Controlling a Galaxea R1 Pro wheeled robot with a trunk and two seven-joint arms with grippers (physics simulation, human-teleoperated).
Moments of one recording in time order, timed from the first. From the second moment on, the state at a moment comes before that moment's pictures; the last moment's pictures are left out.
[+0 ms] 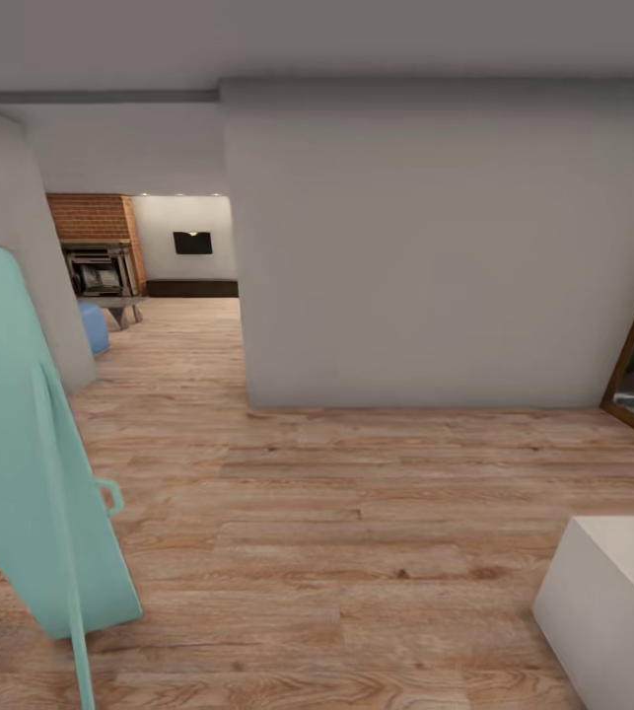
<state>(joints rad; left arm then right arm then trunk) -0.22 -0.01 0.04 0.00 0.21 -0.06 0.18 -0.13 -0.06 0.14 0.03 -0.11 -0.18 0.05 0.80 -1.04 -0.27</state>
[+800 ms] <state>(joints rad) -0.22 -0.01 0.04 0.00 0.21 -0.06 0.18 -0.13 -0.06 0.14 0.03 -0.11 -0.18 0.05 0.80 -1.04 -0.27</state>
